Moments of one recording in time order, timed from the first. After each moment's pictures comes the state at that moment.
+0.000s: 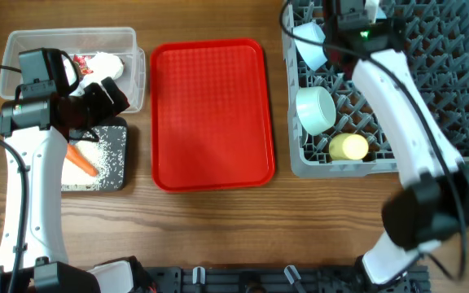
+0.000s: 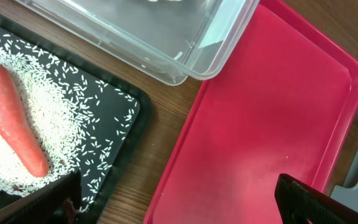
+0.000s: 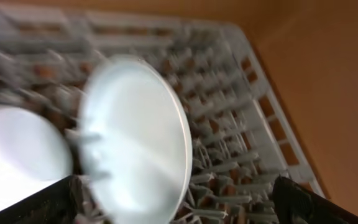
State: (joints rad) left arm 0.20 1.44 1.30 -0.97 0.15 -0.39; right arm 0.27 1.83 1.76 -0.81 0.75 0.14
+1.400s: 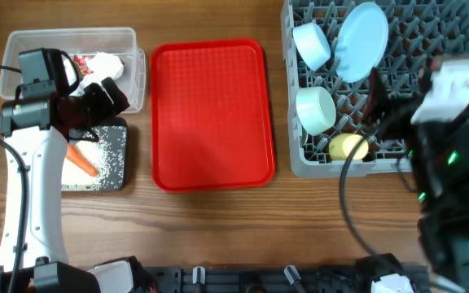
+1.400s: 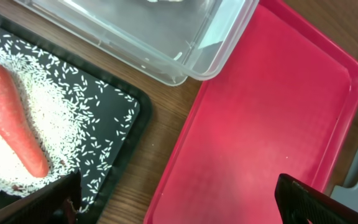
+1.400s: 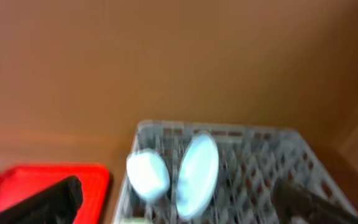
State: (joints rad) left arm 0.19 1.44 1.30 -0.97 0.15 -0.39; right arm 0.19 0.78 1.03 -0.42 0.17 -0.03
